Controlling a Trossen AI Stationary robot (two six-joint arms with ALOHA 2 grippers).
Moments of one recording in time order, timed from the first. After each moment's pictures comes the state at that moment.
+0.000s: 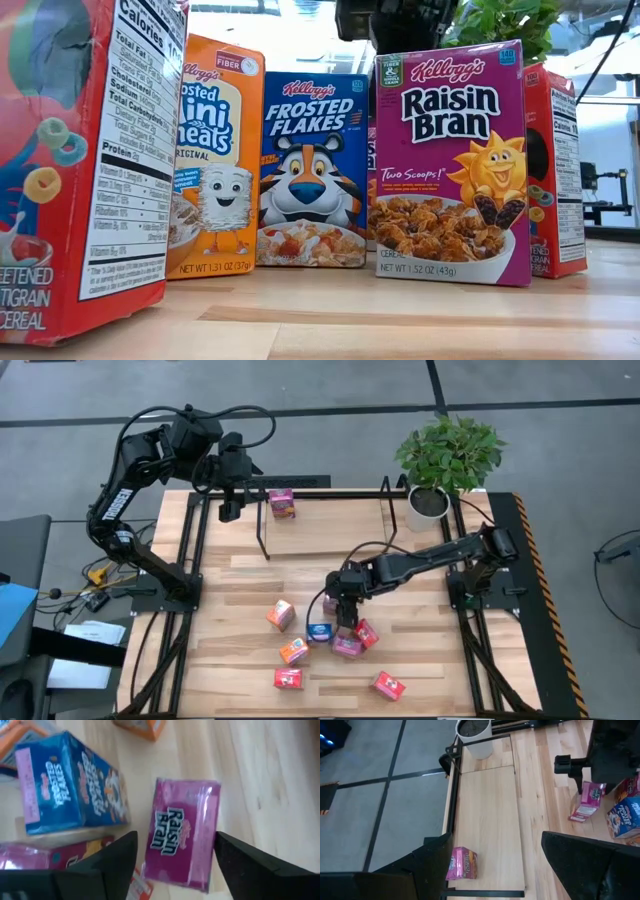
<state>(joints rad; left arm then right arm) 0.44 1.50 2.24 -1.38 0.05 0.45 0.16 1.76 1.40 -0.73 0.03 0.35</state>
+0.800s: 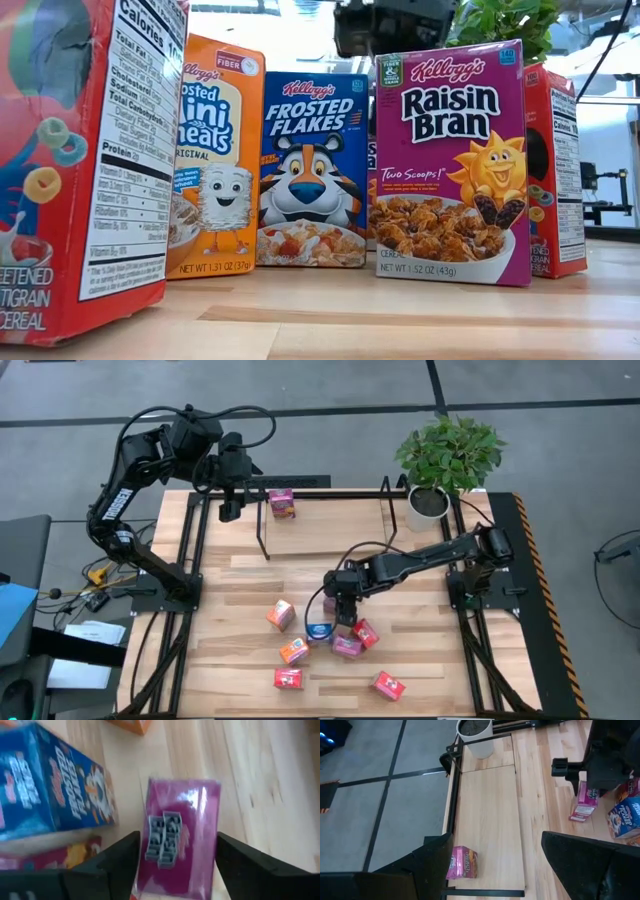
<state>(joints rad) 0.44 1.50 2.24 -1.38 0.04 0.44 0.15 1.80 1.40 -0.73 0.05 0.34</state>
